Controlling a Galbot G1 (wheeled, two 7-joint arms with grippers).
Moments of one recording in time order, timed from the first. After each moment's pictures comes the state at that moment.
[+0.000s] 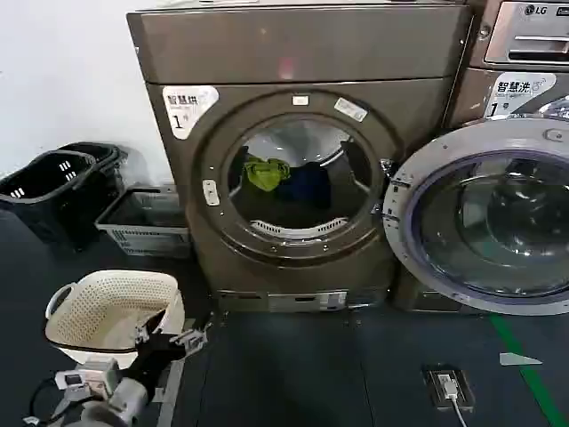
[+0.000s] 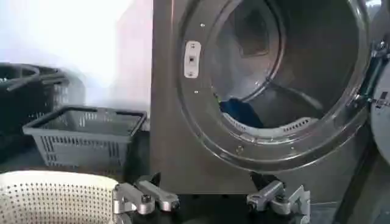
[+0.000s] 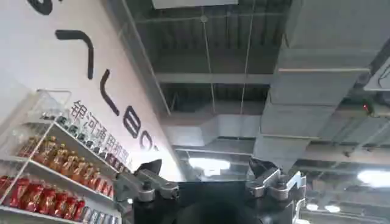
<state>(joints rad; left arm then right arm) 1.52 -1.47 -0.74 -2.41 -0.22 0.72 0.16 -1.92 0.89 2.79 1.65 0.64 -0.27 -0.24</state>
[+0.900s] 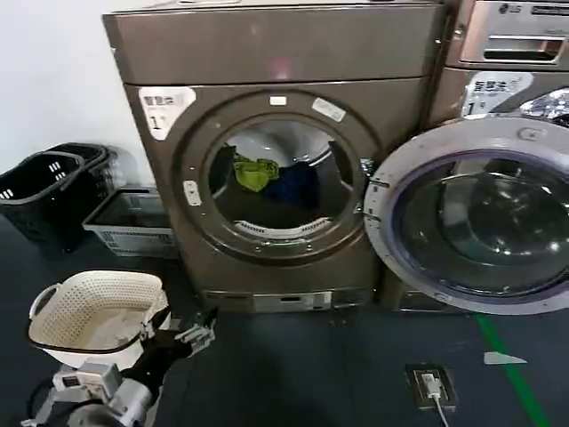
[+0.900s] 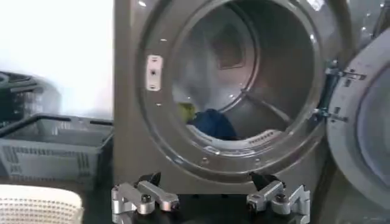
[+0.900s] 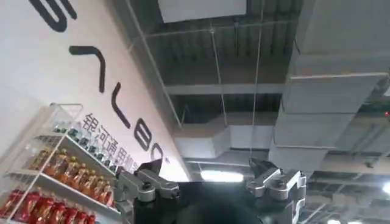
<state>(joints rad) 1.52 -1.49 -0.71 -2.46 -0.23 0.72 0.17 -1.95 0.85 2.82 1.64 0.67 -0.25 -0.26</state>
